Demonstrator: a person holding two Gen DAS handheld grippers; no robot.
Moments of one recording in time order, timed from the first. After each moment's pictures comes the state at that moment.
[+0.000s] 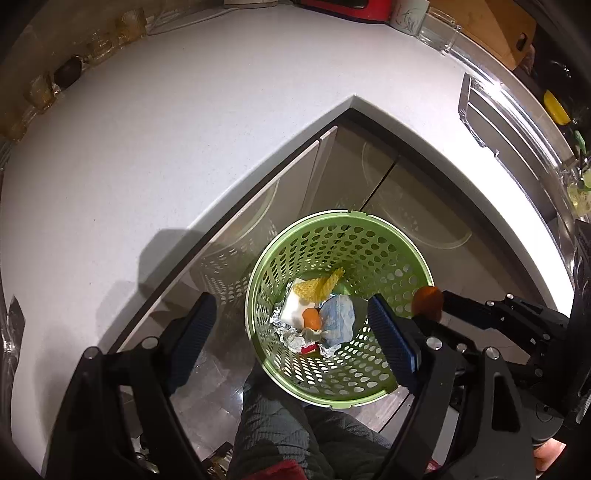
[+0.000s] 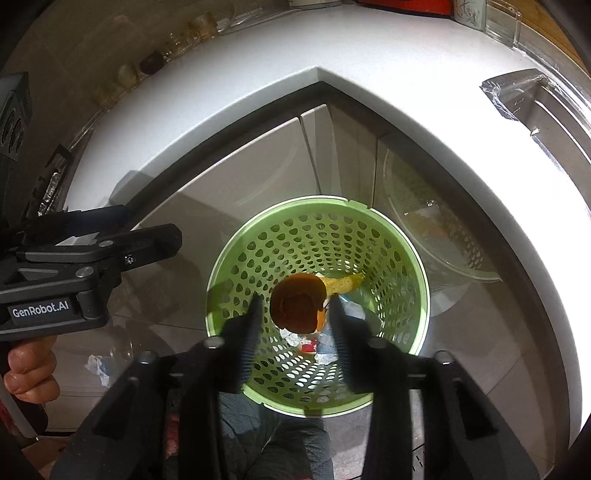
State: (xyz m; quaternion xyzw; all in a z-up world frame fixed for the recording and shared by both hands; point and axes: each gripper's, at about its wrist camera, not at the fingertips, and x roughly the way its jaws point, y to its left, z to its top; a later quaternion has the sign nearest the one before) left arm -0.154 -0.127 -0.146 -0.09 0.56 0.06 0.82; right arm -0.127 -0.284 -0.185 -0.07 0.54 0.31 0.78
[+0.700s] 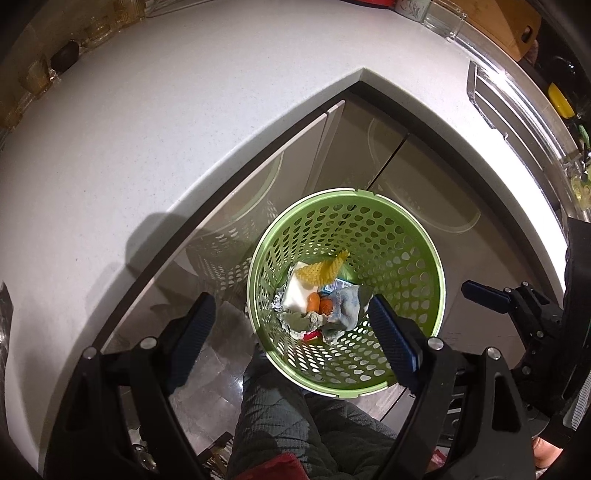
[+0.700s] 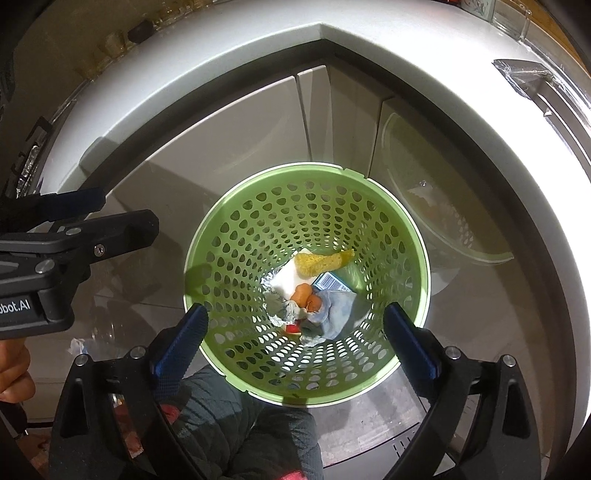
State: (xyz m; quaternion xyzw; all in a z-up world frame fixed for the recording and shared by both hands) left arm -0.158 -0.126 -0.166 -0.09 0.58 0.07 0.81; right arm -0.134 -0.272 -0.210 -0.11 0.56 0.28 0.77
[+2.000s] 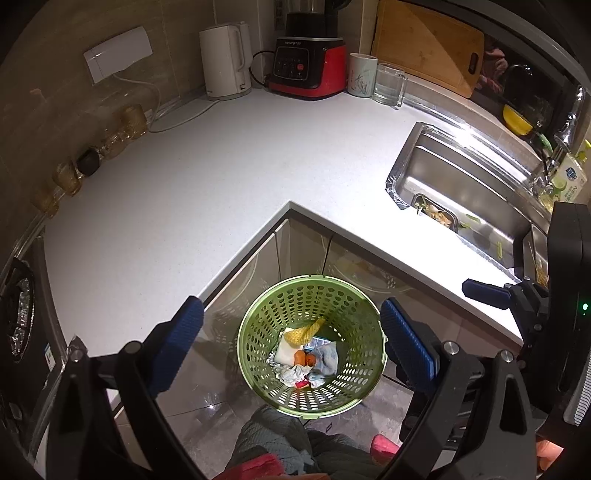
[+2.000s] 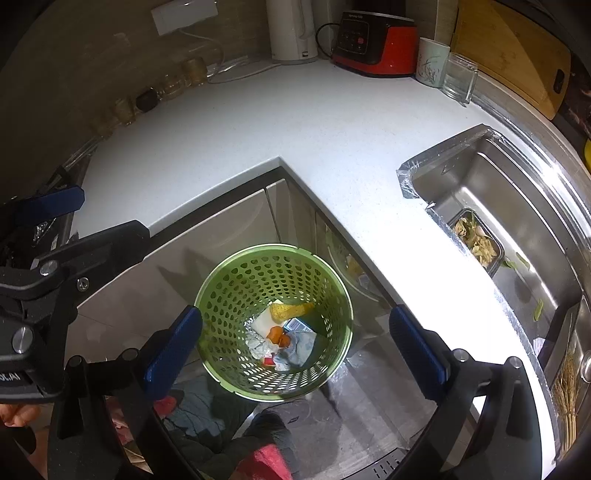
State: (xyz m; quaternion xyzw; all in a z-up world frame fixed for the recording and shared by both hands) left arm -0.177 -0.199 -0.022 -0.02 0.46 0.08 0.88; right arm -0.140 -0.324 -0.079 -0.10 0.48 0.26 0.83
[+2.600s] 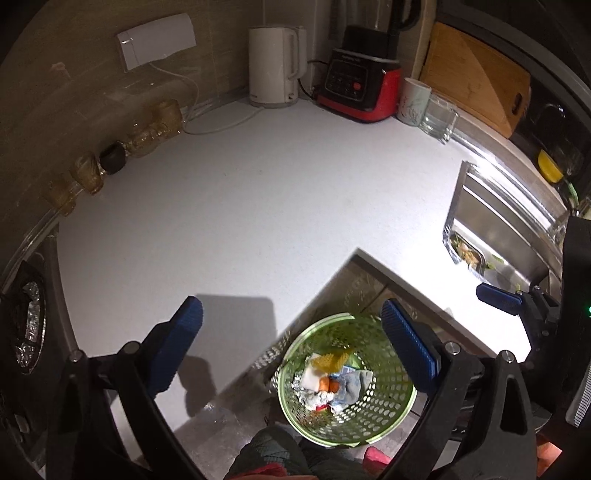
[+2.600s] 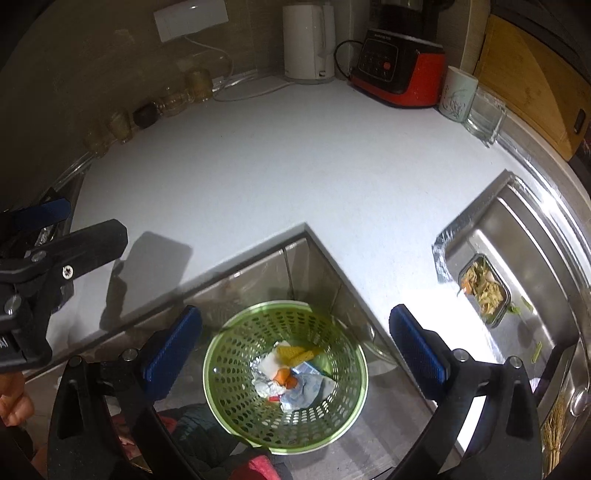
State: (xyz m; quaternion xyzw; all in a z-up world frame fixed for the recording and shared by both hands) left arm -0.140 -0.098 0.002 -0.06 0.44 0.12 0.89; right arm -0.086 -0.241 -0.049 -0.12 0.45 0.27 0.85
